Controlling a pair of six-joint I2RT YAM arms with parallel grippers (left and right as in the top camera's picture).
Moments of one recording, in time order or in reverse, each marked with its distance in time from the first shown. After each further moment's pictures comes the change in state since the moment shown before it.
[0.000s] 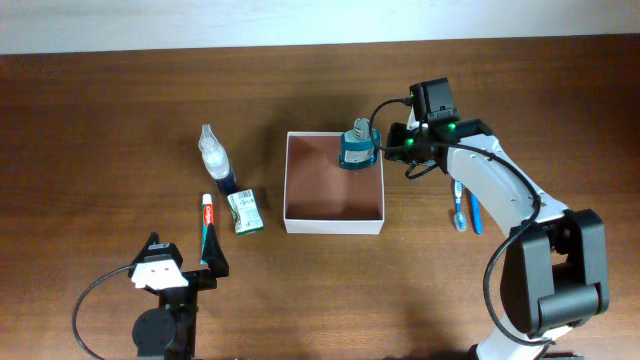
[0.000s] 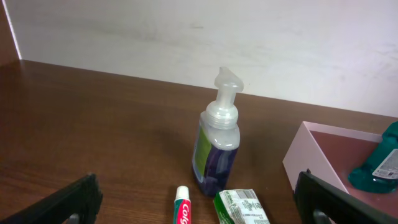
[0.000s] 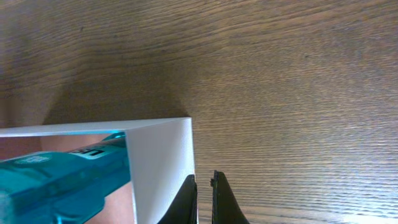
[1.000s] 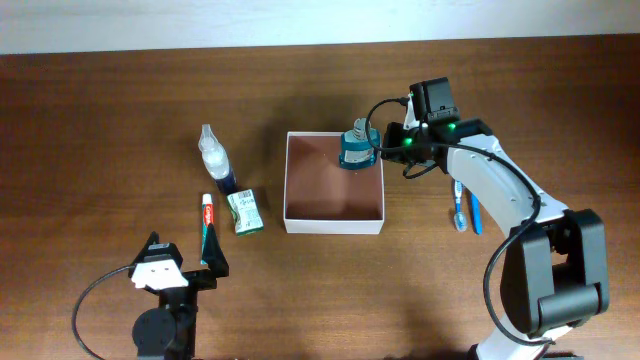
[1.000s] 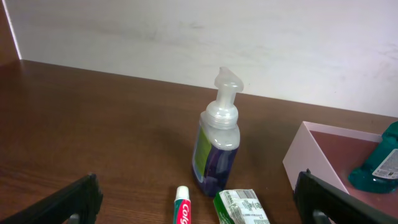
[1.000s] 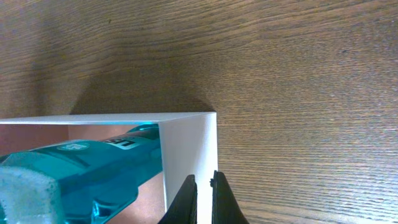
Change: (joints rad) left arm 0.000 0.000 0.000 0.000 0.000 0.000; right arm 0.000 0.000 0.000 0.013 -0.079 0.001
